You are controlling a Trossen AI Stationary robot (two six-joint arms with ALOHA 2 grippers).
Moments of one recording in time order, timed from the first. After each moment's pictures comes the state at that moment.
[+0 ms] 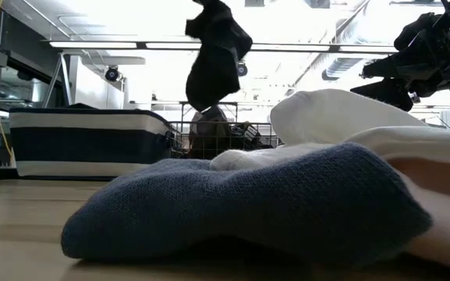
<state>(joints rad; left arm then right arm) 0.33 1.56 1.81 -0.40 -0.67 0.61 0.15 0.45 0.01 0.35 0.23 0.31</state>
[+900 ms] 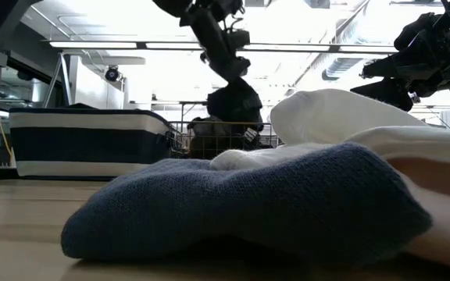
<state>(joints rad) 0.41 1.89 1.80 -0.48 -0.50 0.32 0.15 0.45 0.01 0.35 0.23 0.31</state>
